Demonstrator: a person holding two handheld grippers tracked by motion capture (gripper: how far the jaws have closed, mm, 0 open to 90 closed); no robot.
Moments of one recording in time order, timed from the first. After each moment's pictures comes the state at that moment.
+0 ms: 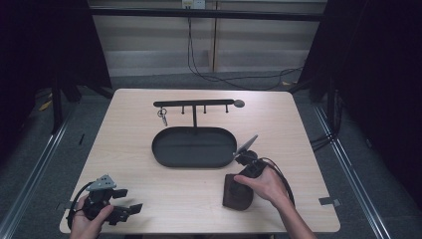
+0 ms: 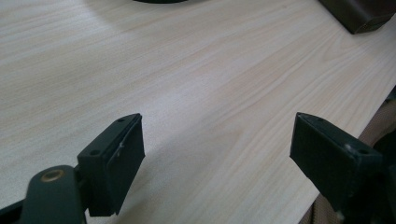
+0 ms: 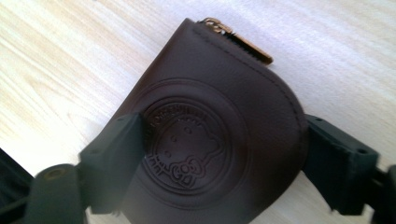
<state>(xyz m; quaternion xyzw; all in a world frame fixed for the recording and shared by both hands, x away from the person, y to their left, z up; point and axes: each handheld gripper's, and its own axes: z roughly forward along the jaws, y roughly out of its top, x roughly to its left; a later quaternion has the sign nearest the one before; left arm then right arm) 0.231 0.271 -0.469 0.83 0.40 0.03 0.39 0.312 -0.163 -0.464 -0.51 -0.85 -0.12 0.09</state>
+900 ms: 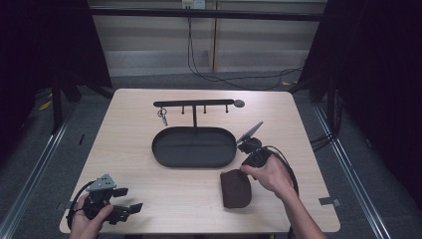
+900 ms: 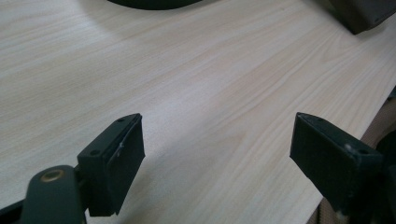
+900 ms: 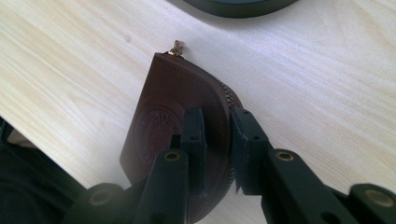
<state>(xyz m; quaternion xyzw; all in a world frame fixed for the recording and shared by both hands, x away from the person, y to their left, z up) 0.233 0.272 -0.470 0.84 0.38 0.03 0.39 0.316 -0.165 -0.412 -0.51 -0.85 -0.14 0.05</state>
